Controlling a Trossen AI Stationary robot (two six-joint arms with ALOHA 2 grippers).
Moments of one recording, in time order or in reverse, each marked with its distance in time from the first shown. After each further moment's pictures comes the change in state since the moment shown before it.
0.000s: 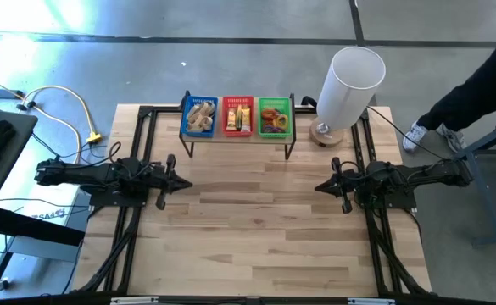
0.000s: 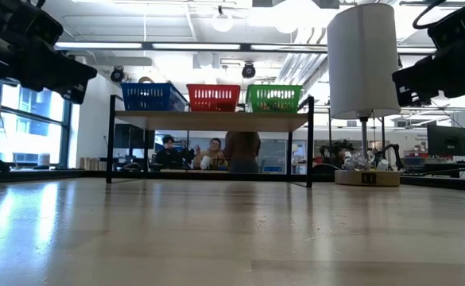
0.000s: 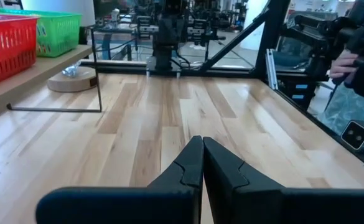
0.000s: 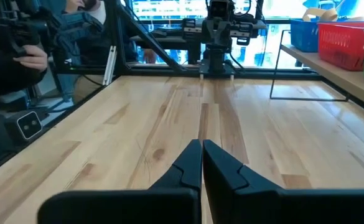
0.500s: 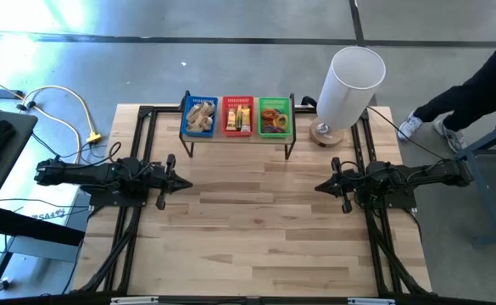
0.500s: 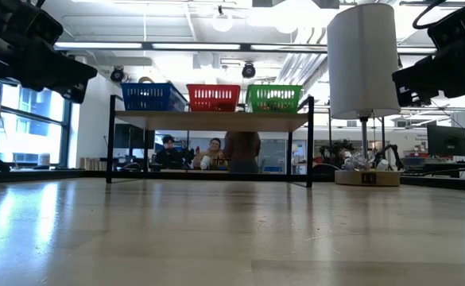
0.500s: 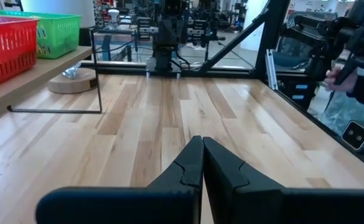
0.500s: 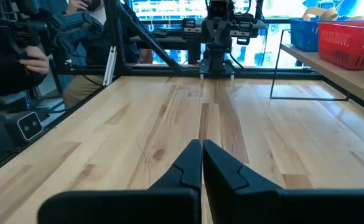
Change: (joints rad) left arm 0.000 0.002 0.000 0.003 0.000 0.003; right arm 0.000 0.000 0.000 0.000 0.000 0.006
